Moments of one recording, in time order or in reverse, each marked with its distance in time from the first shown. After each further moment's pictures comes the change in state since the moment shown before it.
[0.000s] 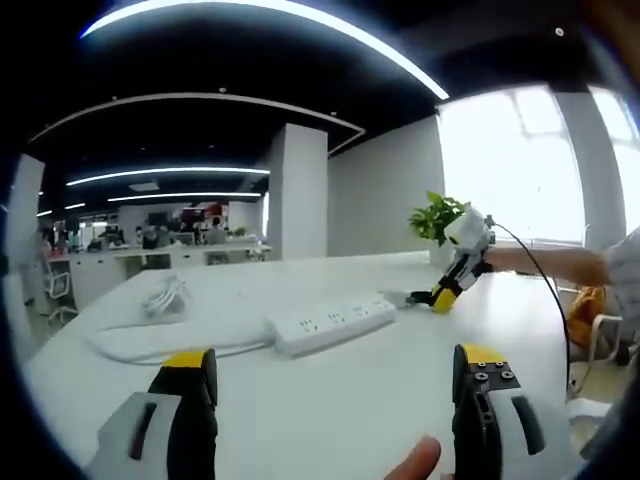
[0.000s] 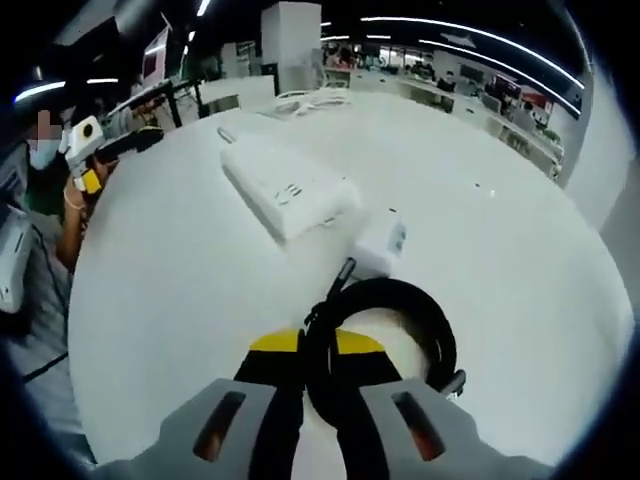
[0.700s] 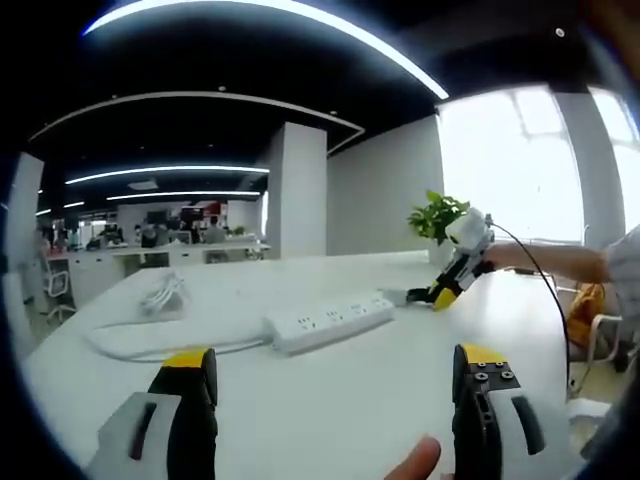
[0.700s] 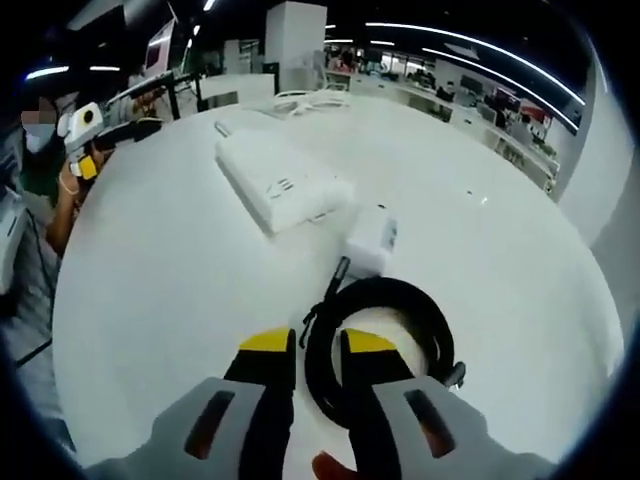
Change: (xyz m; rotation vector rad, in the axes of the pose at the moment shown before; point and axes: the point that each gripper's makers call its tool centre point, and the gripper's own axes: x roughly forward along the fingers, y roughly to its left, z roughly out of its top) left arm 0.002 -0.001 -0.004 -0.004 0.004 -0.004; right arm -0.001 -0.012 -0.008 -0.091 0.016 -0.055
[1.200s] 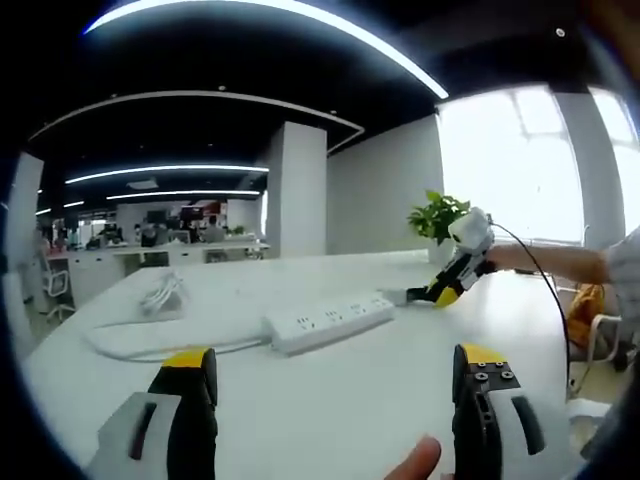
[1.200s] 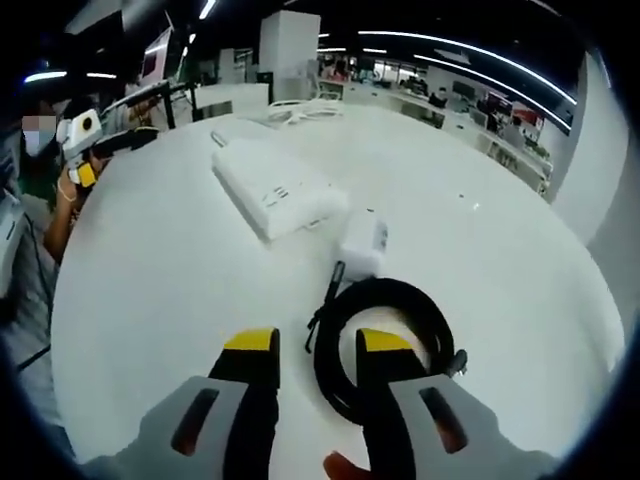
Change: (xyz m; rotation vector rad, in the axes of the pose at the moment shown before) left arm 0.002 -0.001 0.000 0.001 0.006 -0.001; right arm -0.003 -0.003 0.002 0.017 -0.038 -0.020
